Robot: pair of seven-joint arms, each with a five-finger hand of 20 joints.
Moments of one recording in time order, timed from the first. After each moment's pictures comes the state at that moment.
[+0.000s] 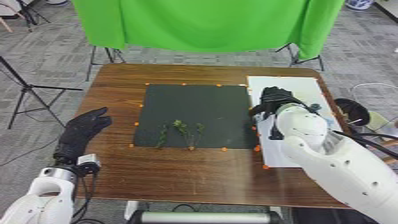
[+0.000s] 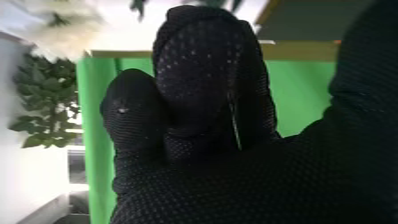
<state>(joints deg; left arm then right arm) 118.9 -55.2 -96.9 -107.9 52.1 5.7 10.3 -65.2 -46.1 45.8 -101.6 -121.3 -14.9 43.5</state>
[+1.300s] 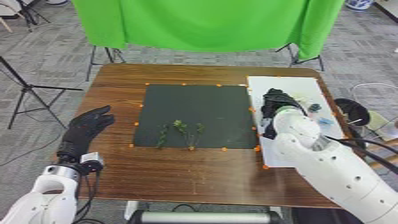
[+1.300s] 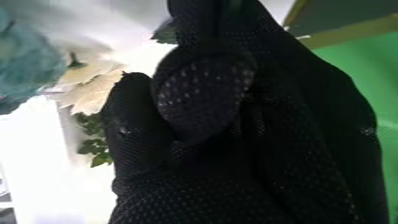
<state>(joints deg) 117.6 -55.4 -95.7 -107.7 52.1 5.5 10.3 -66.7 -51.4 47.8 -94.4 -116.7 -2.4 45.4</state>
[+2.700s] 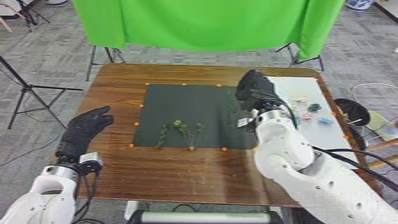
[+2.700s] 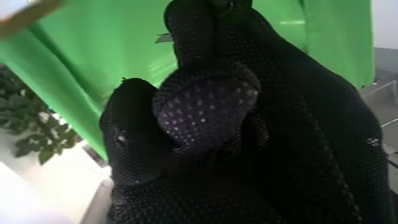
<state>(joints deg) 117.9 -55.1 -96.1 -107.8 52.0 5.5 10.0 -71.2 -51.9 45.0 -109.6 -123.3 16.6 39.5</state>
